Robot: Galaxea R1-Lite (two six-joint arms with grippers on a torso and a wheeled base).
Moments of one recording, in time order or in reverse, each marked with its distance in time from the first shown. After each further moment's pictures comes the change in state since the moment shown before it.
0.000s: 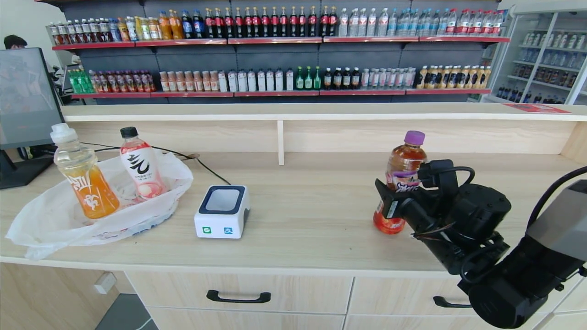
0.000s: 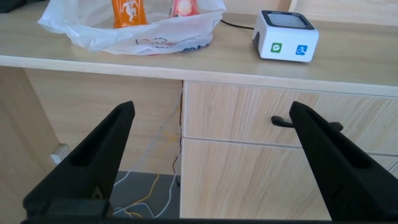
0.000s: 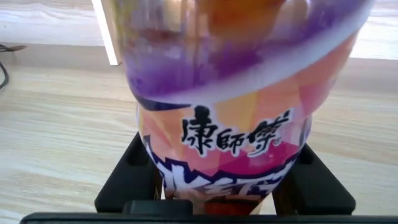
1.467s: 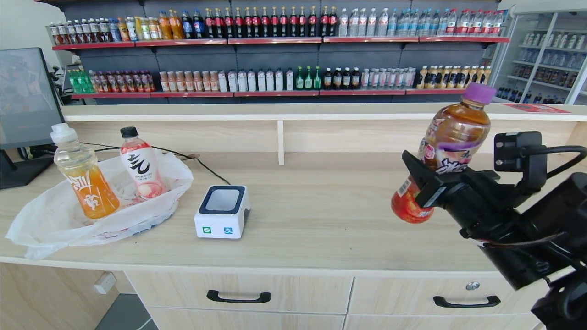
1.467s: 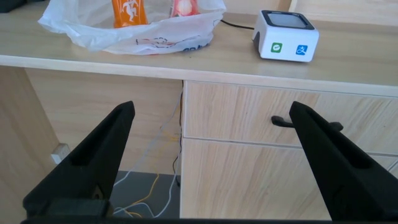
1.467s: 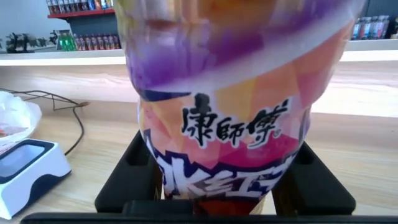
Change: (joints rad) left arm 0.000 0.000 0.000 0.000 0.000 0.000; right arm 0.095 -0.336 0.150 -0.005 0.000 -0.011
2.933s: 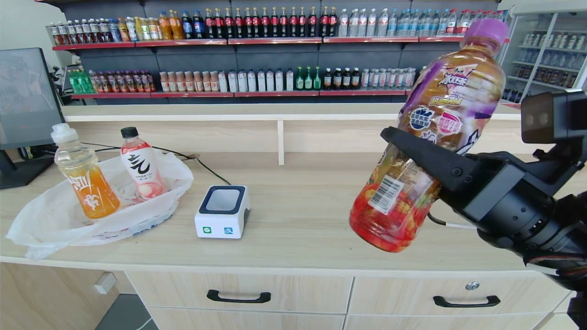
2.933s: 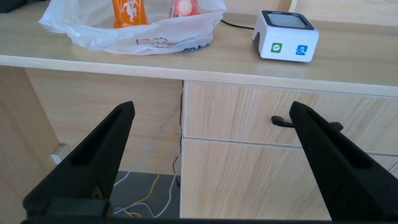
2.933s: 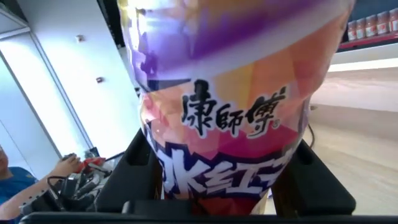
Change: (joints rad) left arm 0.000 0.000 0.000 0.000 0.000 0.000; right arm 0.102 -0.115 -0.091 0.001 0.631 0.608
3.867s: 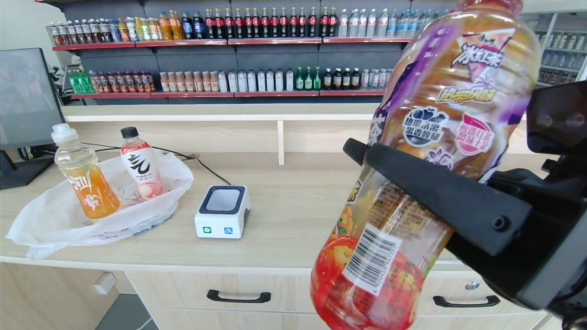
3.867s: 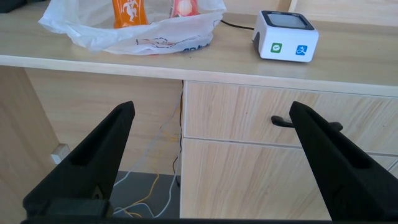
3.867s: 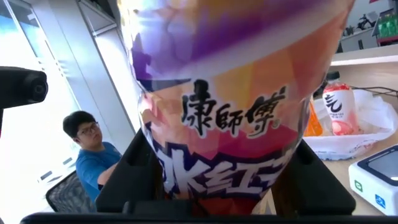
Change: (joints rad) left arm 0.000 0.000 0.000 0.000 0.000 0.000; right arm 0.270 -0.033 -0.036 0.002 0.000 0.034
